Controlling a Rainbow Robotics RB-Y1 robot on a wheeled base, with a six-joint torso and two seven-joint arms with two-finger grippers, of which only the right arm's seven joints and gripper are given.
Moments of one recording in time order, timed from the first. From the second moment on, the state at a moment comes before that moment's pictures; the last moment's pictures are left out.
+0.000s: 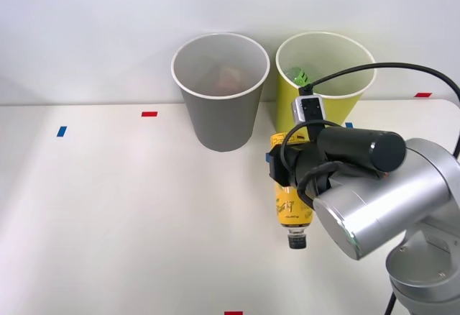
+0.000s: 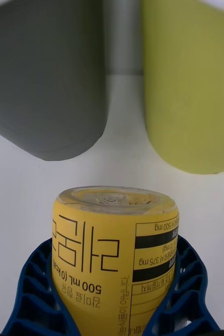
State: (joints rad) arm -0.24 -0.24 0.40 -2.33 -0.03 1.52 1.16
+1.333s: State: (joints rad) arm -0.36 -0.10 0.07 -2.36 -0.15 0.82 1.32
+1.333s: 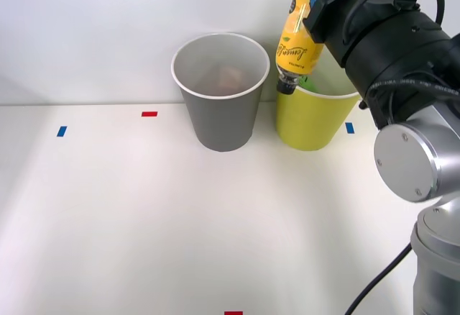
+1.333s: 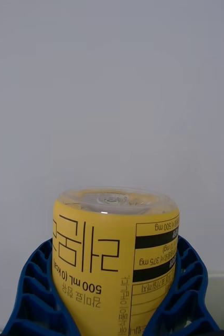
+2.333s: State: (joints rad) arm -0.57 -0.08 -0.14 -1.94 -0.04 0.57 1.42
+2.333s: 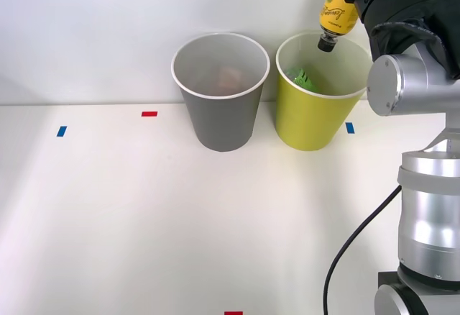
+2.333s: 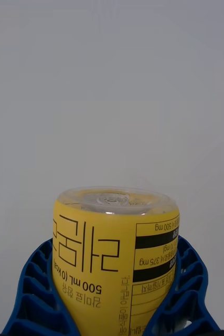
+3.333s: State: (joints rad) arm -0.59 -0.12 -0.12 -1.79 0.08 0.42 1.44
